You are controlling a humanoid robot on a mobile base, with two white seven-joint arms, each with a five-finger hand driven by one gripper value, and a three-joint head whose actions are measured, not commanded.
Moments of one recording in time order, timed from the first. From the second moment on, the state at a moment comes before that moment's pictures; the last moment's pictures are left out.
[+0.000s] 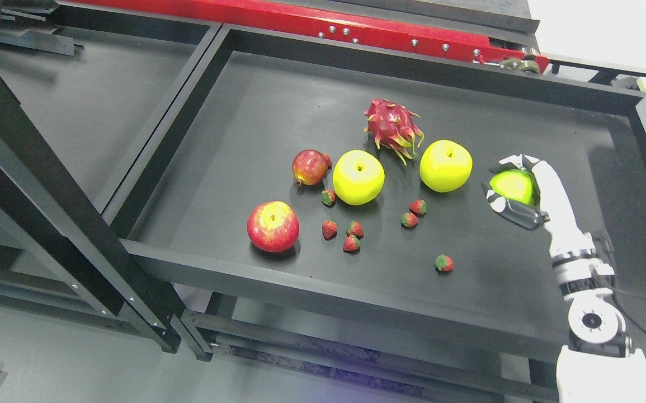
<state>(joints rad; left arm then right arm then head) -0.09 0.00 0.09 -0.04 -0.07 0.00 -0.16 -0.24 -0.12 -0.21 -1.53 0.57 -0.29 0.30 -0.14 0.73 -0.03</state>
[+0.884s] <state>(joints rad) -0.09 0.00 0.09 -0.04 -0.07 0.00 -0.16 -0.40 -0.10 -0.08 -1.23 0.71 -0.28 0.37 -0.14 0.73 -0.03</state>
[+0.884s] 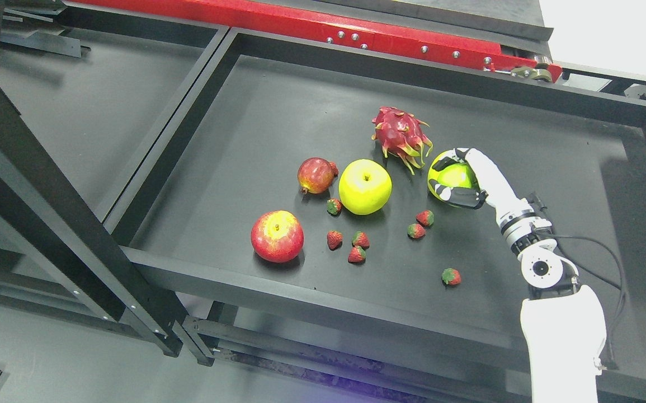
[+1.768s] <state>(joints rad) -0.09 0.00 0.09 -0.04 -0.07 0.00 -0.16 -0.39 -0.10 -0.05 -1.13 0.66 -0.14 0.40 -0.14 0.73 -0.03</state>
